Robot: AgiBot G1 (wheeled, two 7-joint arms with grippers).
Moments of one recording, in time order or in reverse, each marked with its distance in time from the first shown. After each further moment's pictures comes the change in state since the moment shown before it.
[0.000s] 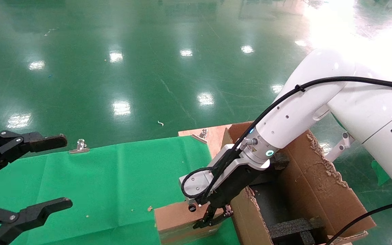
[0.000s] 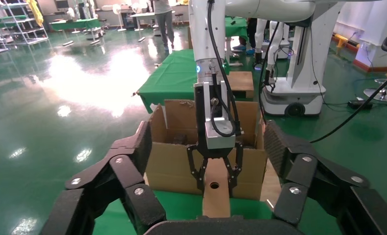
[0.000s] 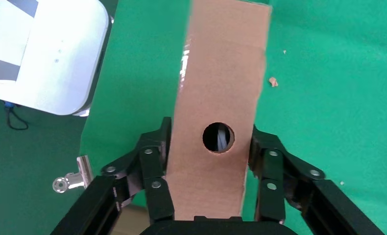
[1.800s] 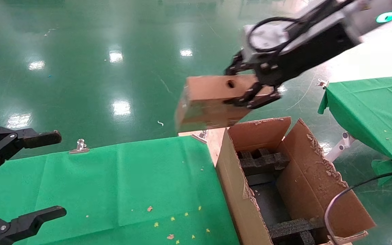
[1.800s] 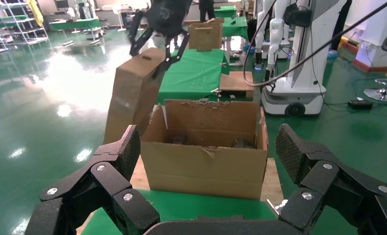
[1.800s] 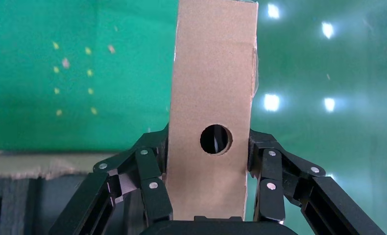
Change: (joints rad) left arm 0.000 0.000 0.001 0.000 0.000 0.000 0.000; right arm 0.608 0.118 -0.330 -0.393 0.307 -0.025 -0.284
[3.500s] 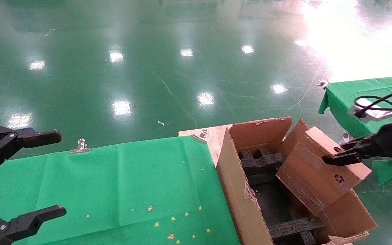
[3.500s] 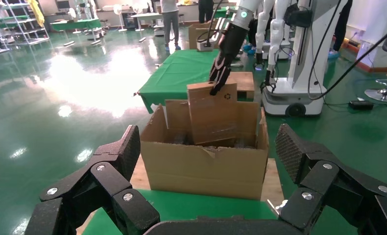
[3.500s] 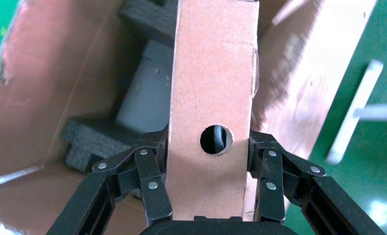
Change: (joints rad) left arm 0.000 0.000 0.001 0.000 -0.001 0.000 0.000; right arm -0.251 0.291 -0.380 -0.398 0.234 0.154 0.466
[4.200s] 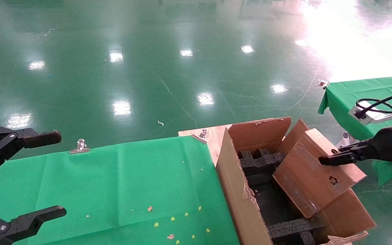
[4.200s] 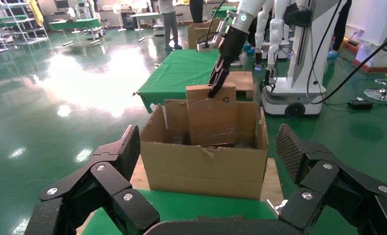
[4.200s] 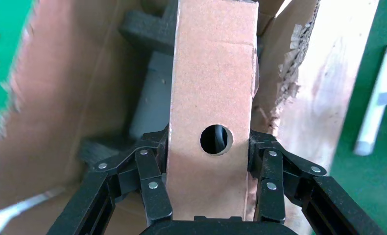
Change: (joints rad) left arm 0.000 0.000 0.000 0.000 -0.001 0.000 0.000; right arm -0.065 -0.003 0.020 -0.017 0.049 0.048 0.161
